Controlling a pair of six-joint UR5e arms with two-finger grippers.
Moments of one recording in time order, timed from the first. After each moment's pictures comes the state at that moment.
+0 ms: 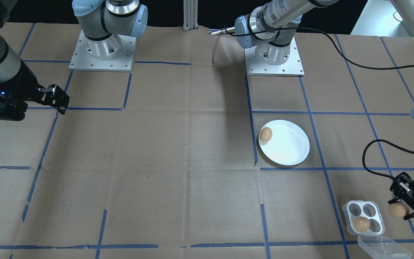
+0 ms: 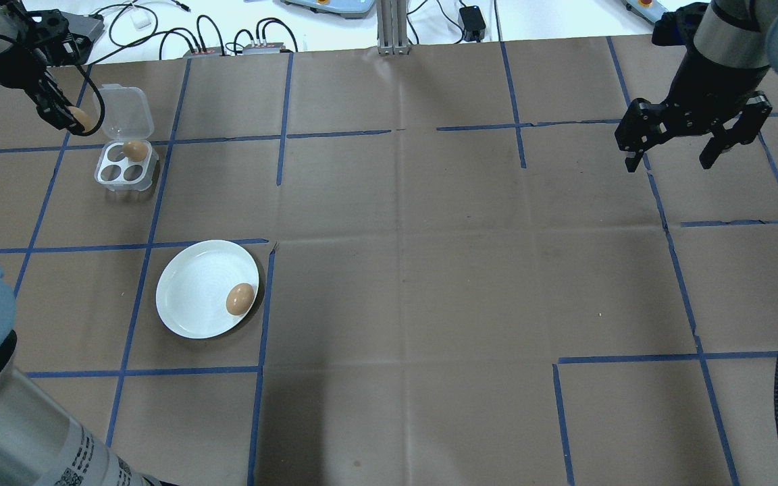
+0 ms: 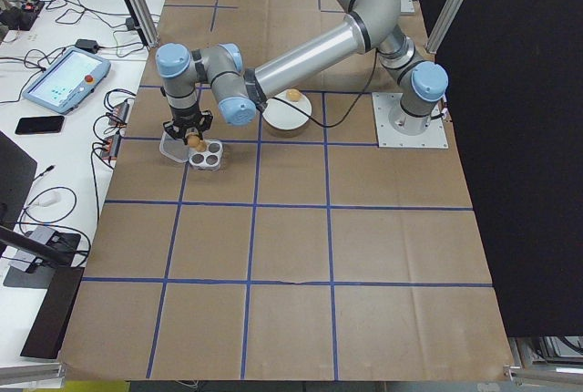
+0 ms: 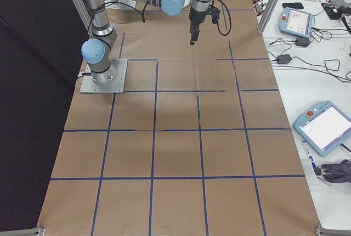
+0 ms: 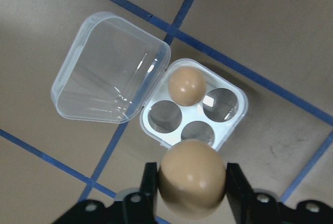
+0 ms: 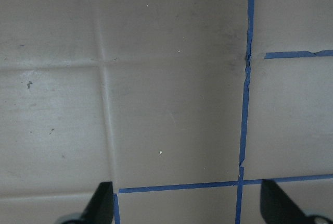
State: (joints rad) left arm -1.16 -2.08 -1.28 -1.31 1.60 1.39; right arm 1.39 -1.48 1.60 -1.57 -1.64 -0.14
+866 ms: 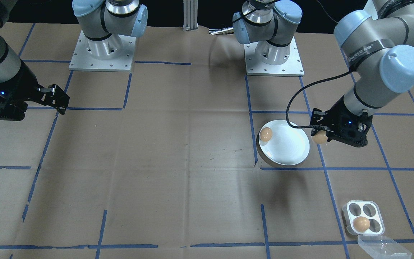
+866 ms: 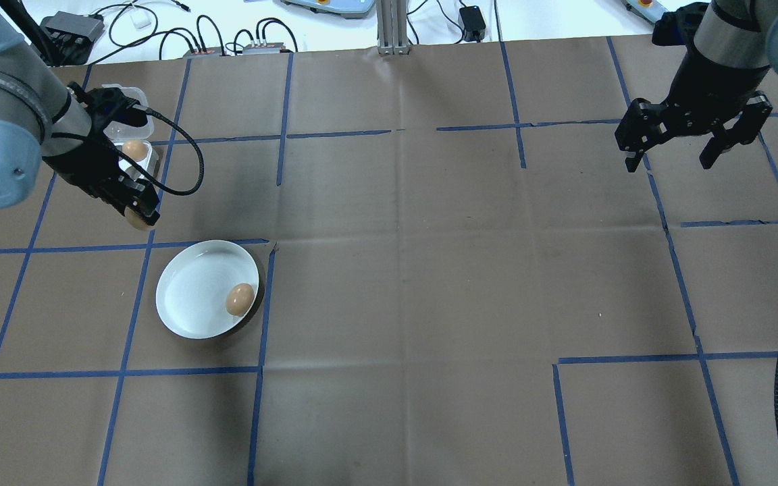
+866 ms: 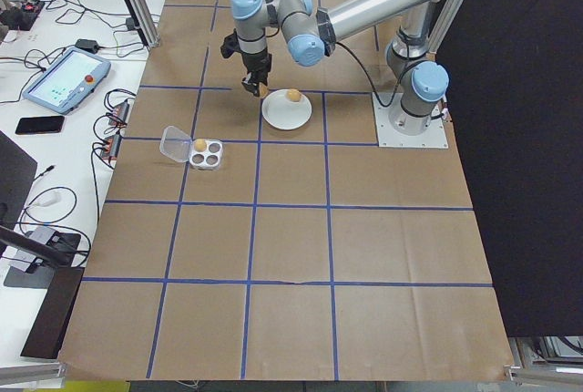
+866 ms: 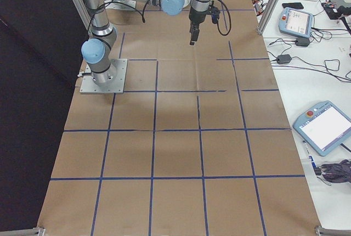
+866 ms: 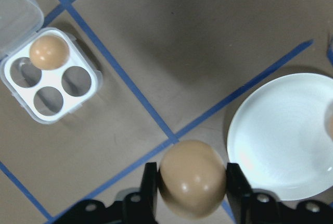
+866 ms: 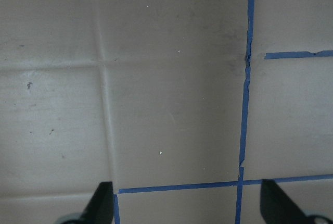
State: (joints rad) left arm -1.30 -1.69 -1.83 -1.29 1.58 0.58; right arm 1.39 -1.48 1.60 -1.57 -1.64 -0.14
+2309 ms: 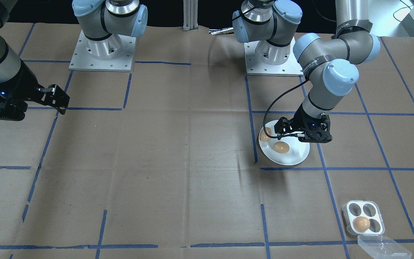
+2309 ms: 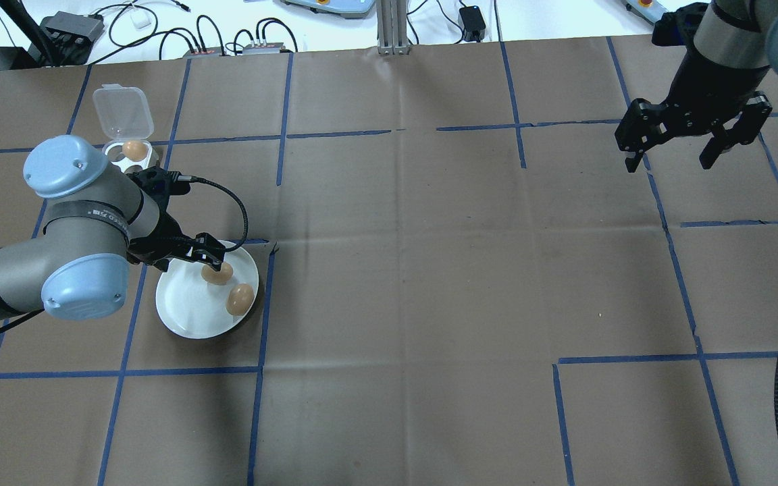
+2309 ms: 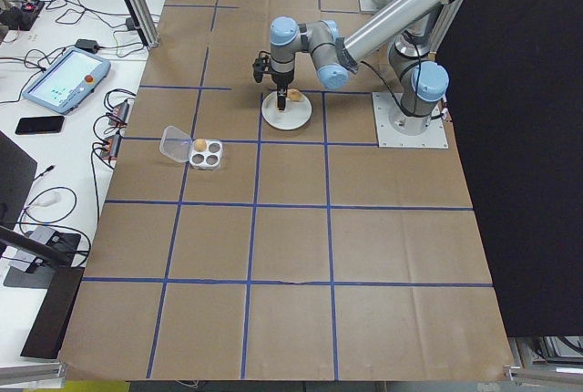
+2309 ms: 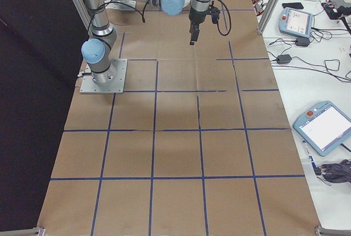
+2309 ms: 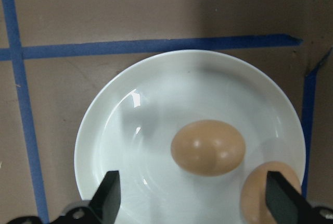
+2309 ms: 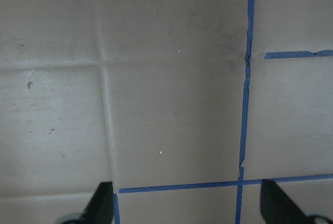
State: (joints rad) left arm -1.33 -1.68 -2.13 -0.87 1.54 0.28; right arm 1.39 -1.48 1.60 -1.57 -1.64 -0.14
